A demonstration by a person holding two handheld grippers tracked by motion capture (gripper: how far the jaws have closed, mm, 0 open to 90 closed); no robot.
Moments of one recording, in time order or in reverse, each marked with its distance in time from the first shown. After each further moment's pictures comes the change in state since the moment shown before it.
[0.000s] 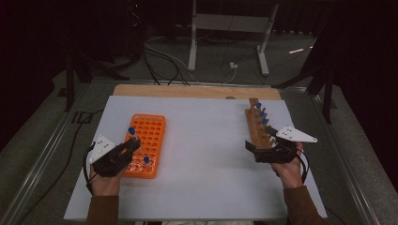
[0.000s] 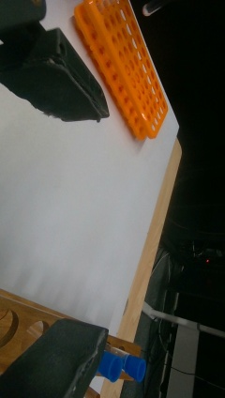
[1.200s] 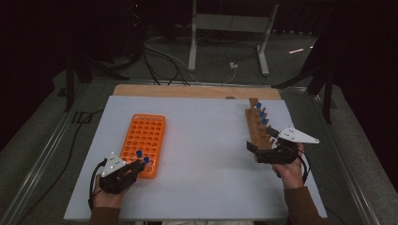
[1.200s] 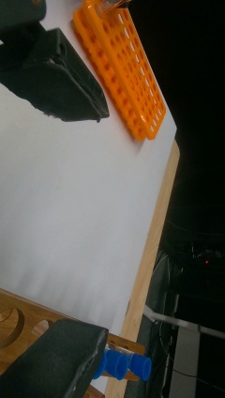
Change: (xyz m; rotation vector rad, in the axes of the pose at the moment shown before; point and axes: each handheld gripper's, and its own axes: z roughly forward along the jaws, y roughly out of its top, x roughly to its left) left arm -0.012 -0.047 0.000 0.224 -0.045 0.024; right arm -0.004 -0.004 -0.002 -0.009 0.010 0.017
